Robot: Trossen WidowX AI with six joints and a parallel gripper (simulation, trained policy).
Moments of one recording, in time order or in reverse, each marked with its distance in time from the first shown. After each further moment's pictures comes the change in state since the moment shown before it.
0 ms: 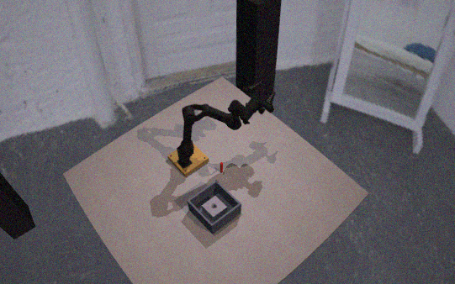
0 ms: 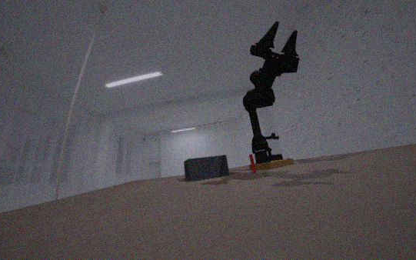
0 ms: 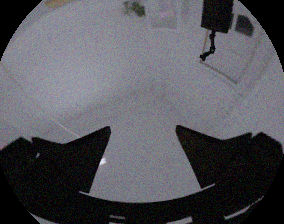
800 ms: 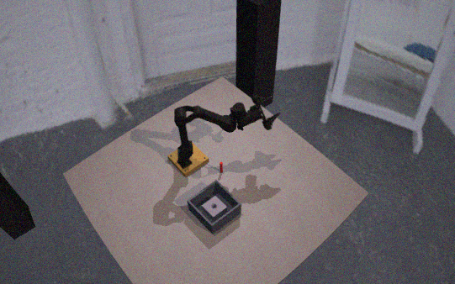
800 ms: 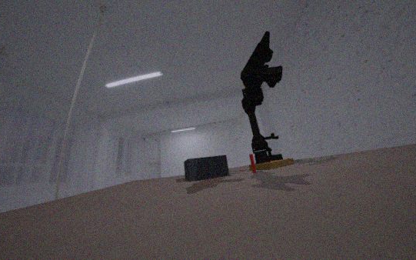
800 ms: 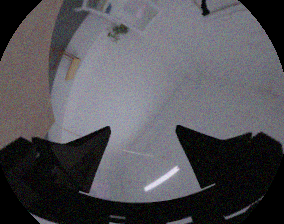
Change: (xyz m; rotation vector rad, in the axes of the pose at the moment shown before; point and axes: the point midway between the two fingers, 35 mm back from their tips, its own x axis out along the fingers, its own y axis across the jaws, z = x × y) arm -0.044 0.077 0.008 0.698 -0.103 0.441
